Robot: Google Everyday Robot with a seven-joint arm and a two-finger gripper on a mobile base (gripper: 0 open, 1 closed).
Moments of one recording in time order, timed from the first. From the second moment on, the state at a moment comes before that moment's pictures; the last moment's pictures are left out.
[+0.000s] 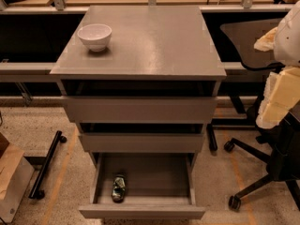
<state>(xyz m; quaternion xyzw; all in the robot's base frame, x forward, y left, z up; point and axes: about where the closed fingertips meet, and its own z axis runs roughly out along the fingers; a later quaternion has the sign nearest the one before) 0.438 -0.217 0.976 -0.60 0.78 -0.03 0.16</state>
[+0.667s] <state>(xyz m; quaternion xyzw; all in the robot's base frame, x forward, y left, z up) 0.441 -0.216 0.973 -0.59 0.79 -0.04 0.16</state>
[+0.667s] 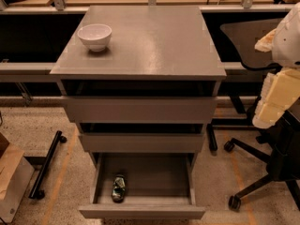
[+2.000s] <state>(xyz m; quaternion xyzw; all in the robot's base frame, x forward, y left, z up) 0.449 -0.201 0.902 -0.50 0.86 -0.04 0.13</state>
